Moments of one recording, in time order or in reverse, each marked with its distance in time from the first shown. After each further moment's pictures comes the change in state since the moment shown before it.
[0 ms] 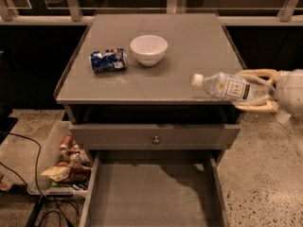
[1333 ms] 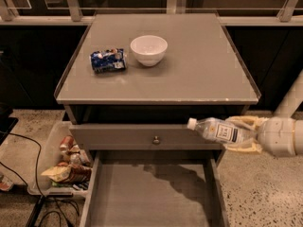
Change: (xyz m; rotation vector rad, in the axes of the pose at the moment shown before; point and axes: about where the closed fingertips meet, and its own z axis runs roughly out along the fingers) arm 0.068 0.113 0.039 -0.119 0.100 0.200
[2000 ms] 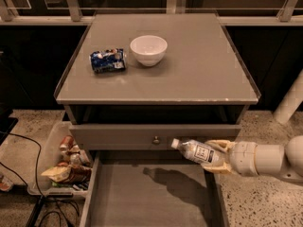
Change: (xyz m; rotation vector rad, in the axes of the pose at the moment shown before) arm 0.051 0.058 0.090 -0.062 0.014 0.192
